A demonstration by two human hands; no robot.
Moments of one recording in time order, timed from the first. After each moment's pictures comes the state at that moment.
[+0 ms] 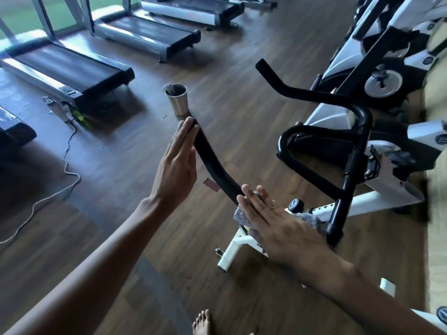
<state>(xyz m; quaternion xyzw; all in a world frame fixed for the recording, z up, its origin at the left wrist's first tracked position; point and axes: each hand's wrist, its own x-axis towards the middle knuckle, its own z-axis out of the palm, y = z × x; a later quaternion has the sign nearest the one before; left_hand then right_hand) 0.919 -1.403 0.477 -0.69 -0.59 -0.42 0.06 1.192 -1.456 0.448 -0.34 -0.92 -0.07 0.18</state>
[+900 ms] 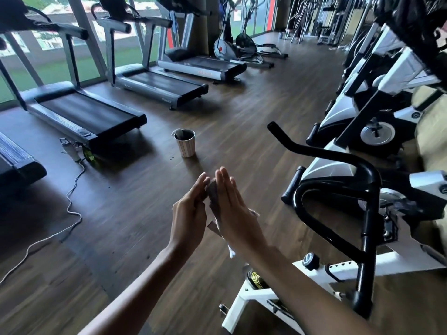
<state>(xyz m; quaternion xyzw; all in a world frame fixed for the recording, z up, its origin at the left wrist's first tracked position) 0.907 -1.393 0.494 -0.53 -0.61 -0.56 -0.15 1.033 -1.361 0.483 -0.40 -0.86 0.13 0.30</state>
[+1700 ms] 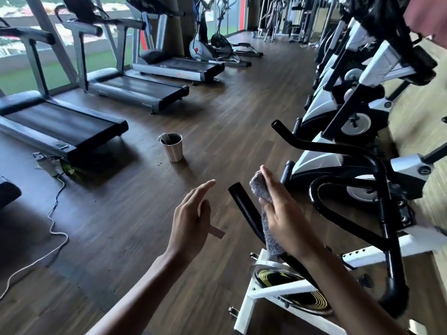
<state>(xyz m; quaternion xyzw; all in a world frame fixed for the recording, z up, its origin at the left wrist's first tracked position) 0.846 -1.403 0.513 -0.63 -0.59 -0.48 -0.15 1.054 -1.373 0.526 -0.46 -0.78 0.17 0.38</state>
